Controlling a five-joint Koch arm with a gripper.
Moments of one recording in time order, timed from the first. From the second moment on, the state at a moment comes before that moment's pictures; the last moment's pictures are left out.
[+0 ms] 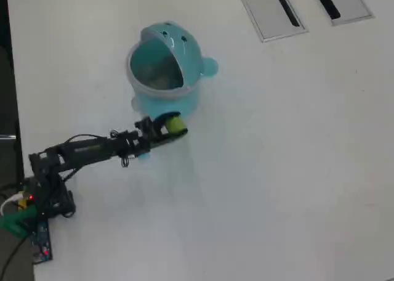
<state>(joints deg) -8.2 89.0 105.0 -12.7 -77.7</state>
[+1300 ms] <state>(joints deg) -34.2 75.7 79.0 -6.1 -83.2</state>
